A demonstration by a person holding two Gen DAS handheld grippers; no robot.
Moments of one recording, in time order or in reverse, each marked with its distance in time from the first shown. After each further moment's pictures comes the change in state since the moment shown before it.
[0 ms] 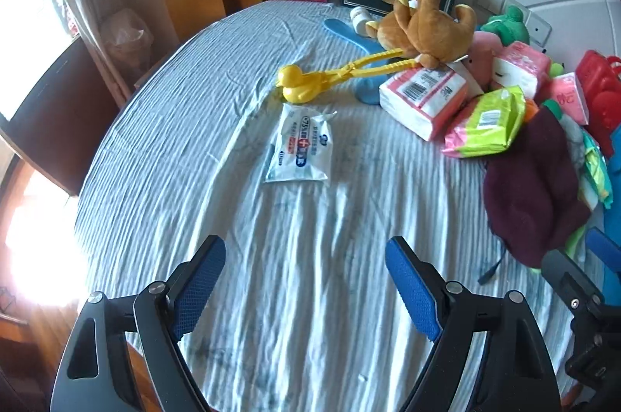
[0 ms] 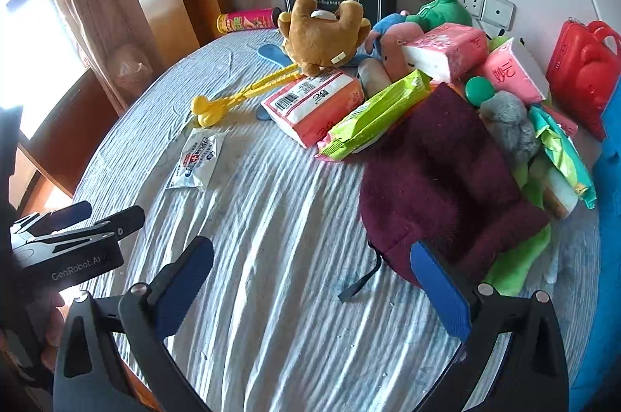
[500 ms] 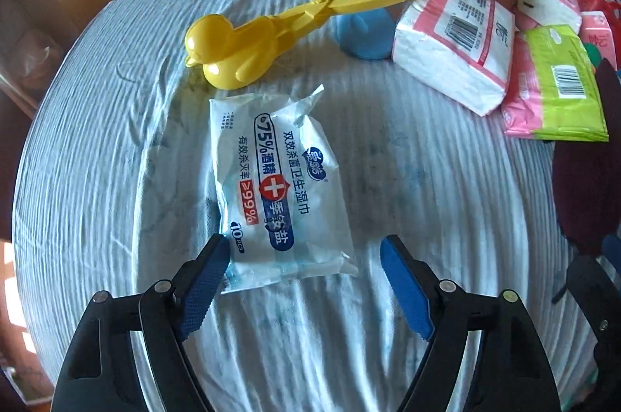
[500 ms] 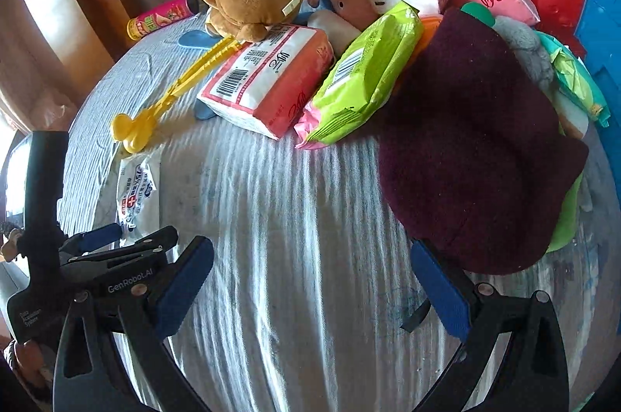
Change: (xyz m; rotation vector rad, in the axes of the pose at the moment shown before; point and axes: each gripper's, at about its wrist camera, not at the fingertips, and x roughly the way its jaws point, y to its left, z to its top) left arm 0.153 -0.007 0.060 0.266 0.182 -0.123; right arm 0.091 0.020 0.017 0.305 0.083 -0.177
